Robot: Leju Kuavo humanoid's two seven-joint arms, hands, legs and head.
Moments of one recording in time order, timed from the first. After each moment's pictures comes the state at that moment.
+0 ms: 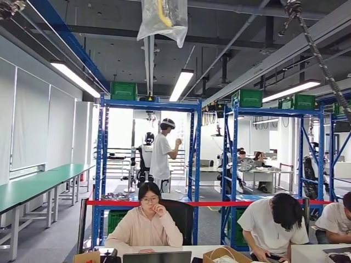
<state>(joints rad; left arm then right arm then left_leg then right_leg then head) -0.11 0.15 -1.43 -0.08 1.52 0.10 -0.30 -1.03 0.20 0.43 -0.48 1.57 -0.11 0.29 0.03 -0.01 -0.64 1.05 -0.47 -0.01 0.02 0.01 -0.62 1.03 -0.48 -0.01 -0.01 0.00</state>
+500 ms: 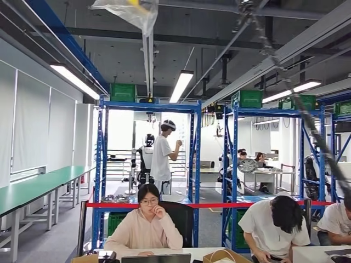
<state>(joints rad) -0.12 0.14 -1.44 -0.08 1.52 0.13 -0.36 -0.96 0.19 0.44 -0.48 1.58 -0.12 0.35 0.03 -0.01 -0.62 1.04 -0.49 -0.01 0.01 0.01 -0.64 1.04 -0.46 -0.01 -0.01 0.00</state>
